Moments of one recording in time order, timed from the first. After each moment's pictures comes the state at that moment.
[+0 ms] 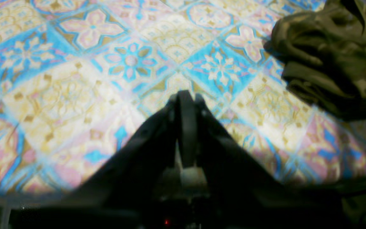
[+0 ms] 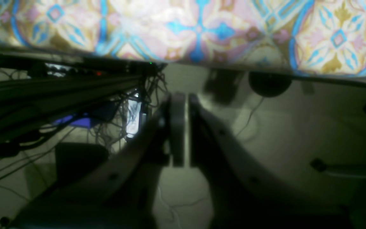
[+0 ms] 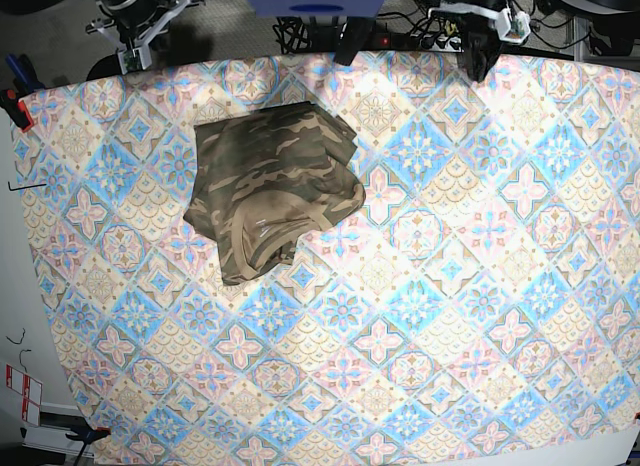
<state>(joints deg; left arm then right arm) 44.9 9.1 -34.0 81.0 8.9 -42.2 -36.7 -53.5 4.6 20.2 110.8 9.2 24.1 -32.7</state>
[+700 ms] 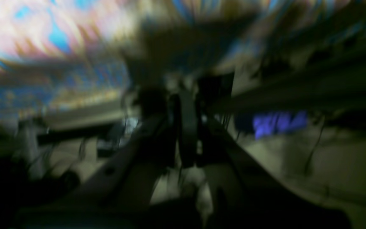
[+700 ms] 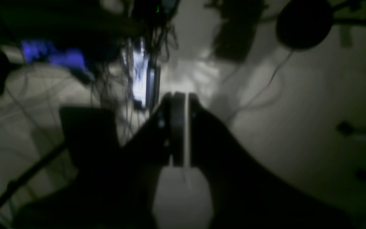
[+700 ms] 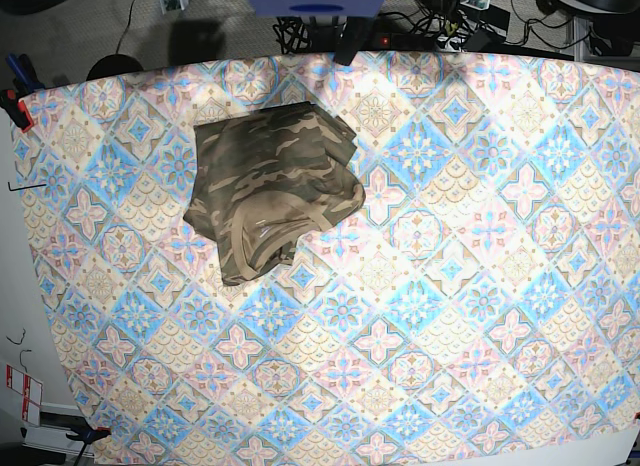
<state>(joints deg) 49.7 9.1 -34.1 80.9 27.5 -42.2 -18.9 -55.4 0.4 16.0 88.7 -2.7 21.2 -18.4</state>
